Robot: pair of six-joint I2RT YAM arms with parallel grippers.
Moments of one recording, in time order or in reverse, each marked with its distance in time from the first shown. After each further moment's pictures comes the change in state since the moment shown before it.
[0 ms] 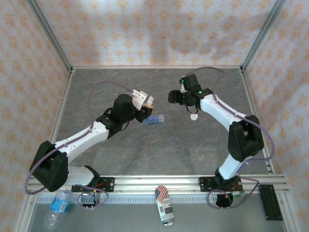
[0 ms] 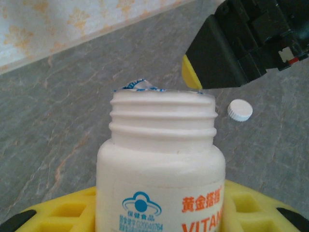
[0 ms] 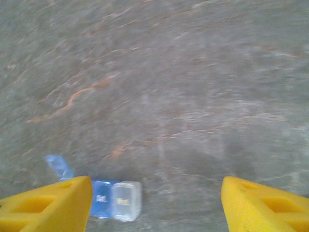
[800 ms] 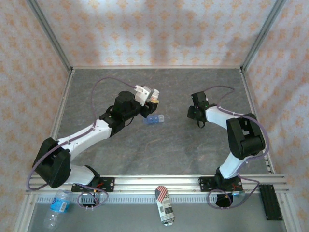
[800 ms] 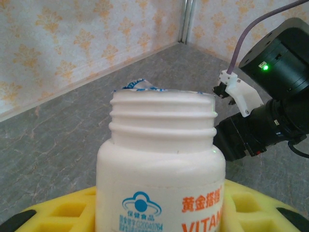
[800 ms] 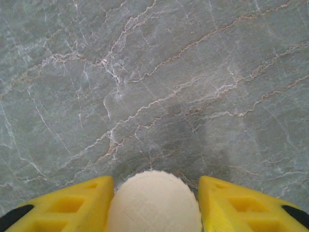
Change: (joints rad) left arm -0.025 0.039 0.039 0.163 0.048 0.012; right arm -0.143 0.000 -0.365 0.191 0.254 0.054
